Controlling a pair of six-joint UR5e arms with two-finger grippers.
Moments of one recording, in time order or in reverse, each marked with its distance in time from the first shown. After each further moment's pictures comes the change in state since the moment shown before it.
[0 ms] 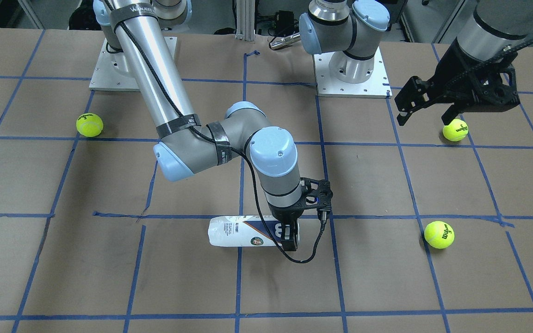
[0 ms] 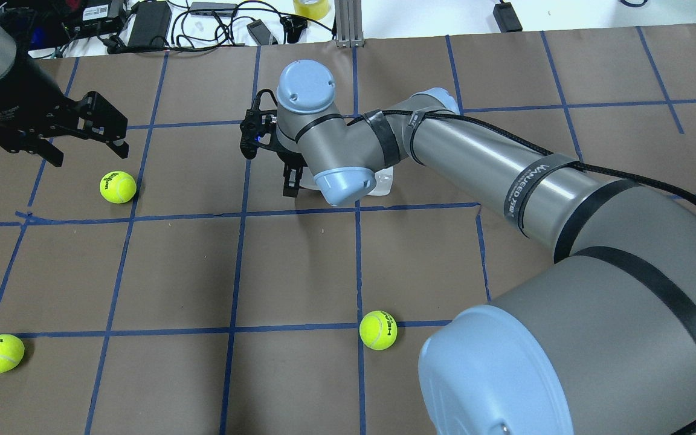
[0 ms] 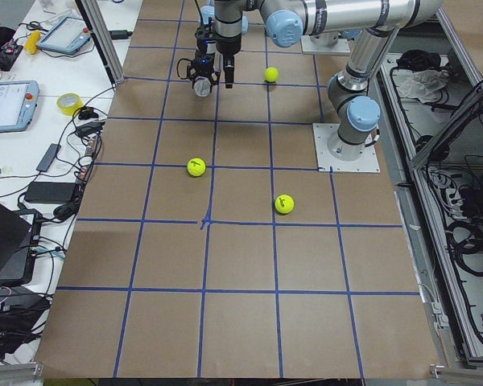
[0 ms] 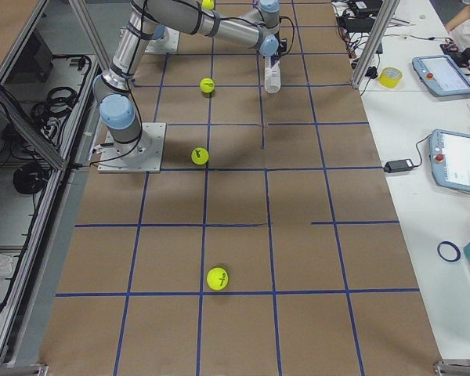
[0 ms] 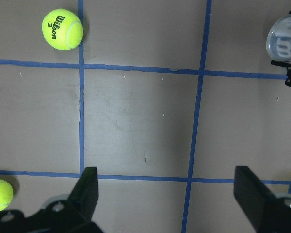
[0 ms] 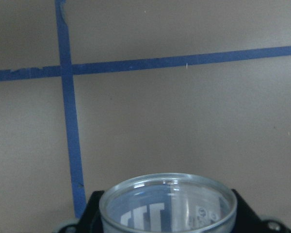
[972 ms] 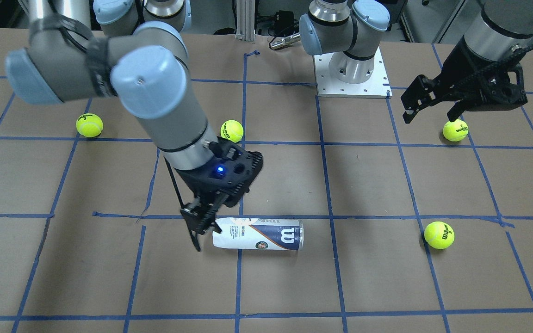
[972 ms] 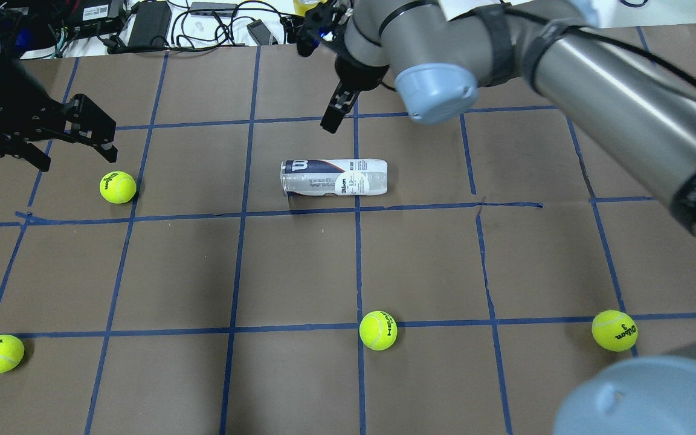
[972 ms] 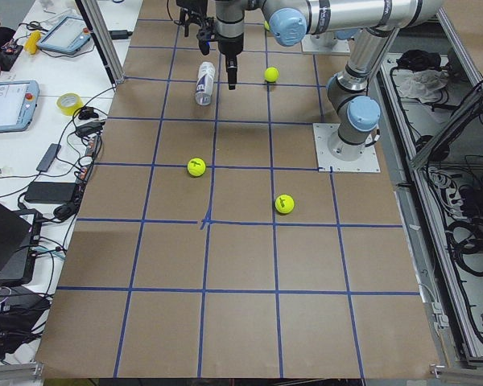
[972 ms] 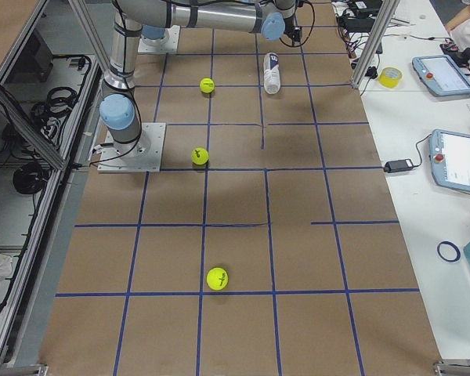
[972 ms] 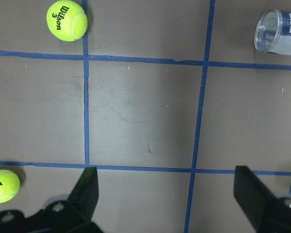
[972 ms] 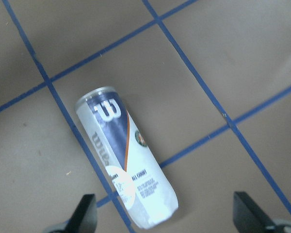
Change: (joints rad) left arm 0.020 -0.010 0.009 -0.014 0.015 -0.004; right arm -0.253 -0.351 -0.014 0.398 0.103 0.238
